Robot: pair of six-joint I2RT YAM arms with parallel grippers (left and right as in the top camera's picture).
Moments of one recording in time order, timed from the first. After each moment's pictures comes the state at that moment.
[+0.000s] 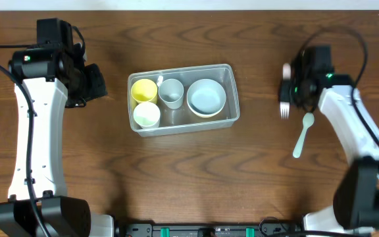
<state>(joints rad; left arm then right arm) 0.10 1.61 1.64 -1.31 0.07 -0.25 0.03 1.67 1.27 -0.72 -0.10 0.12</state>
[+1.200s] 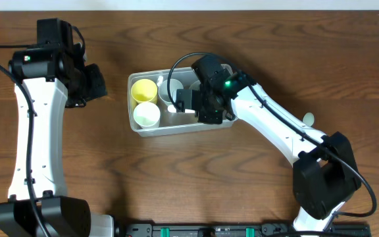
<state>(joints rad) 0.10 1.61 1.64 -1.31 0.07 -0.25 0.61 1.89 1.49 -0.82 -0.16 -0.88</state>
